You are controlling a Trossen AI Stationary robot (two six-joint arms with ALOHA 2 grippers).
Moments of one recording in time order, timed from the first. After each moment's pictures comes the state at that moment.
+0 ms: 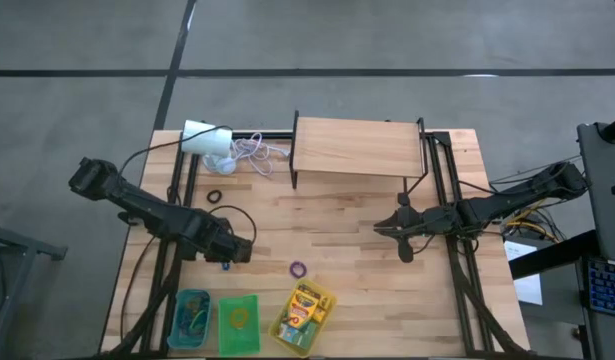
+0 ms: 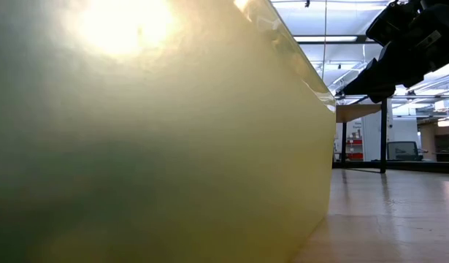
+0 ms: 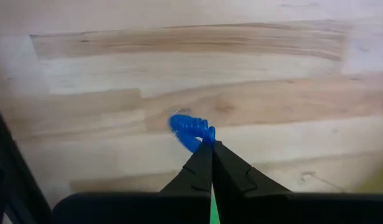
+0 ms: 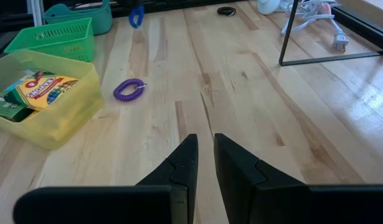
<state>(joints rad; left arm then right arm) -0.38 1.29 0.81 -0.96 0.10 -1.91 0.28 0.76 0.25 0.06 0.31 0.29</state>
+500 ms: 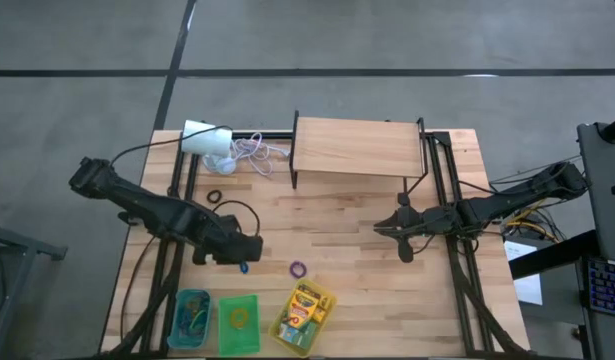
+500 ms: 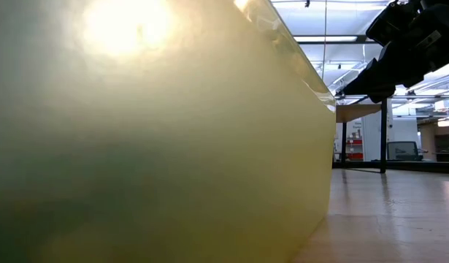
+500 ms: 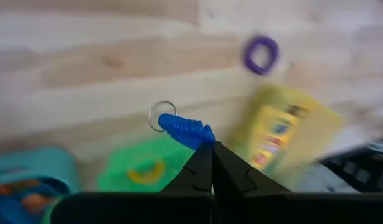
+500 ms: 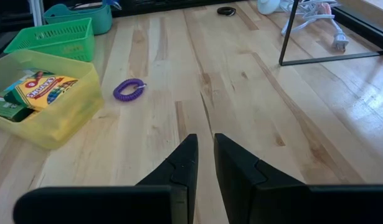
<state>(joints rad) -0.40 1.29 1.08 -0.98 0.03 -1.94 0.28 0.76 0.25 0.06 0.31 0.29</state>
